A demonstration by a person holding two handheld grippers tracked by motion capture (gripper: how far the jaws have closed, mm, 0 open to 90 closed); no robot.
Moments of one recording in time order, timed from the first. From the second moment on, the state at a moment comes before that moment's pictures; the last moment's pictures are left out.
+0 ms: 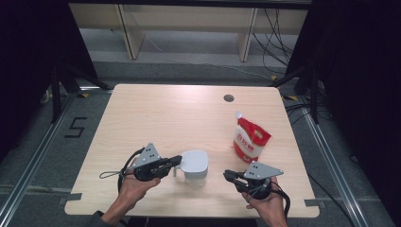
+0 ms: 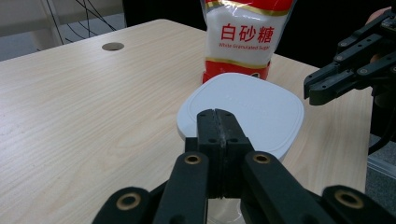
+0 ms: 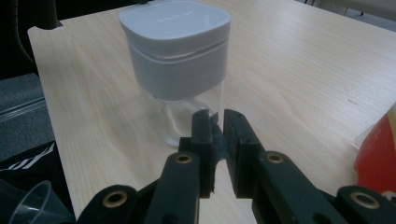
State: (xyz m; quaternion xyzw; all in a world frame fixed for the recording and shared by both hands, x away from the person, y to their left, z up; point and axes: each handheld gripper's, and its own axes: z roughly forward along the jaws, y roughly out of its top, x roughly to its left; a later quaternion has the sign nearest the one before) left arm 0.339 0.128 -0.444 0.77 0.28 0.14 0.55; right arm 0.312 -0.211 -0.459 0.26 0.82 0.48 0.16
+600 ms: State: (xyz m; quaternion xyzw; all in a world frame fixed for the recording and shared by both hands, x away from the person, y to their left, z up) left arm 0.339 0.128 -0.445 0.77 0.28 0.14 0.56; right arm 0.319 -0.197 -0.456 0.24 0.83 0.48 0.17
